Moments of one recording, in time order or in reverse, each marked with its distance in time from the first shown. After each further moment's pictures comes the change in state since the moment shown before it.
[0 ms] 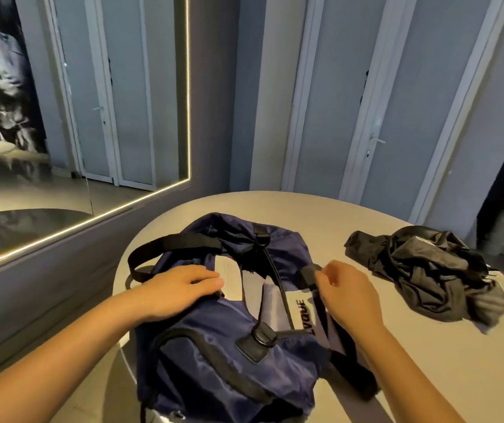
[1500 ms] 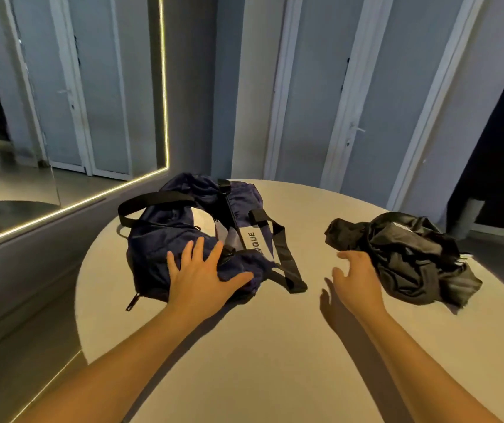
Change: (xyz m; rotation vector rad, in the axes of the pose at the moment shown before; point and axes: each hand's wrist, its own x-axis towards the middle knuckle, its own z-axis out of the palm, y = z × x) left_hand 0.090 0.016 0.093 0.311 0.495 -0.040; right_hand 0.040 0.098 0.016 0.026 0.112 0.166
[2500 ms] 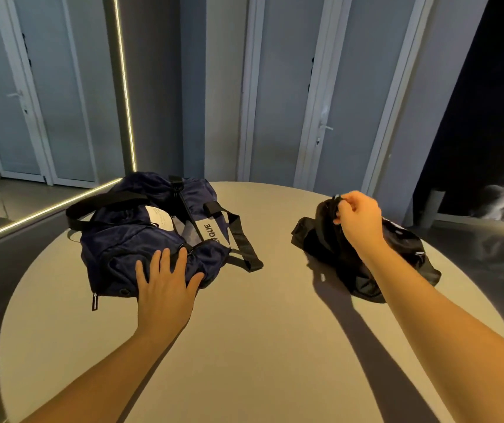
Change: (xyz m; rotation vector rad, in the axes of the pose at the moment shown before) left_hand 0.038 -0.003 0.073 0.196 0.281 0.020; right_hand 0.109 -0.005 -0.079 0.284 0.223 0.001
